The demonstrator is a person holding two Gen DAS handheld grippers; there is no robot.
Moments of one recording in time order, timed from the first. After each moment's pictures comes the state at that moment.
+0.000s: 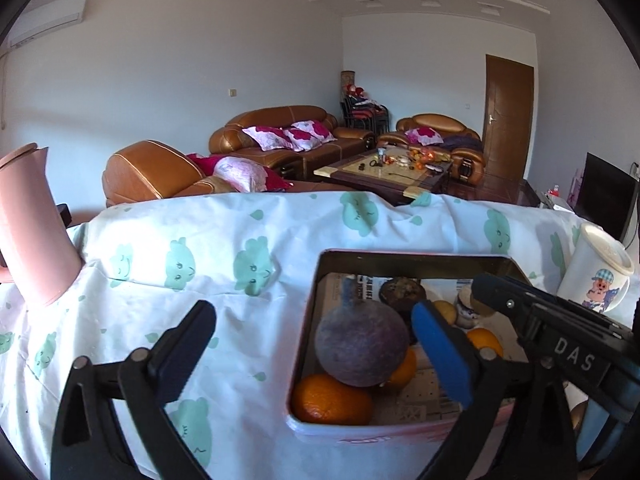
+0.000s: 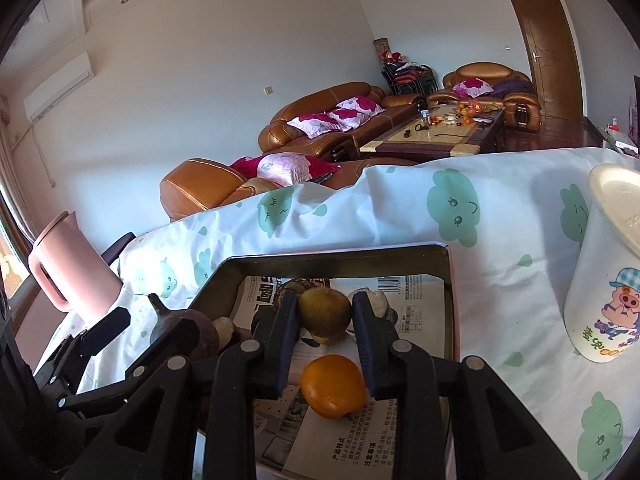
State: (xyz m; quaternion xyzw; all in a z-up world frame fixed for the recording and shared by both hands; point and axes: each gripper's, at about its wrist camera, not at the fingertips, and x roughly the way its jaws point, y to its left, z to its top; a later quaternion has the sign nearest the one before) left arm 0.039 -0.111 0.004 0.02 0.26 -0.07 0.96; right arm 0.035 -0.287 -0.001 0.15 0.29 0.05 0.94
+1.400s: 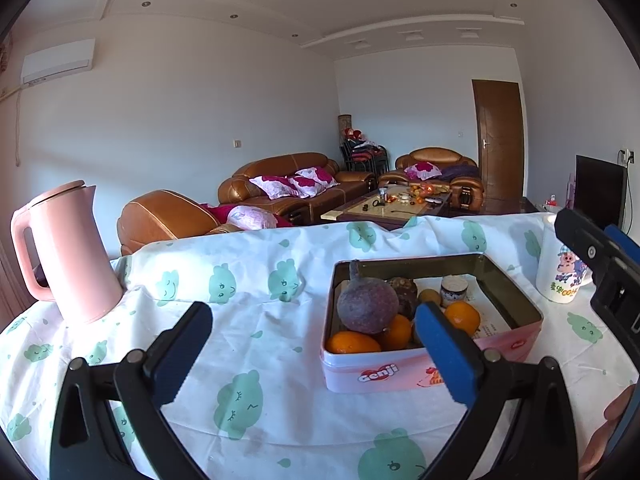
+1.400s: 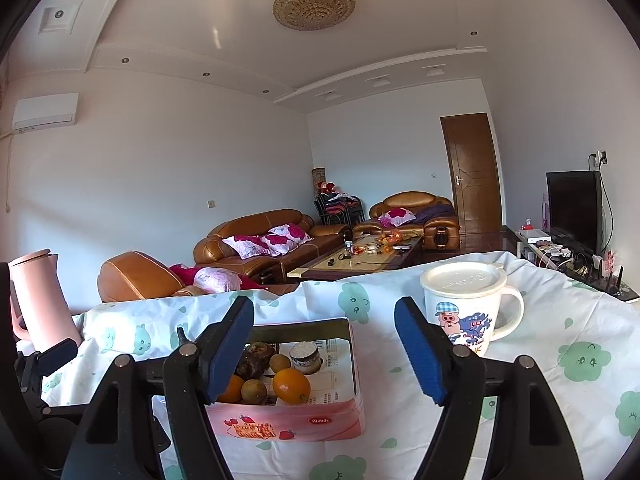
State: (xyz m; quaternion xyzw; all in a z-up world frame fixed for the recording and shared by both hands) left arm -0.041 -0.093 0.014 0.06 0.17 -0.07 0.98; right arm -0.103 -0.249 0.039 0.07 0.07 -0.13 0.99
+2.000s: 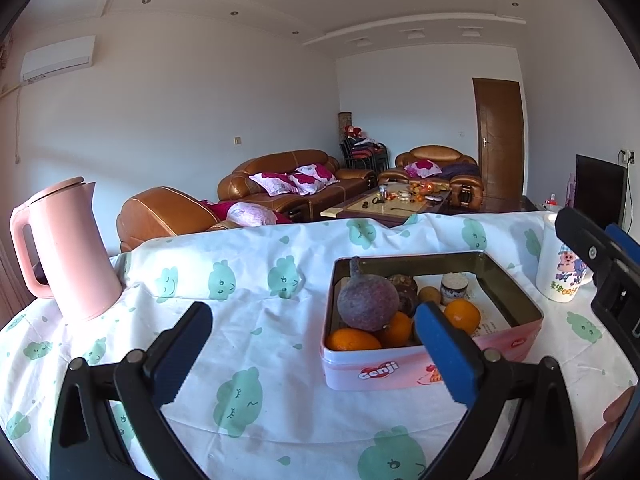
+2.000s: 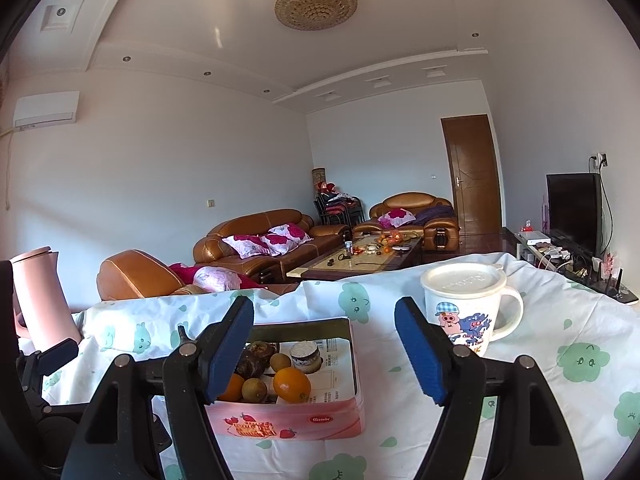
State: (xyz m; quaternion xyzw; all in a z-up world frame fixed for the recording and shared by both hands) left arm -0.042 -0.092 0.015 0.06 0.18 -0.07 0.98; right arm -0.105 -0.247 0.040 0.07 0.07 -0.13 0.99
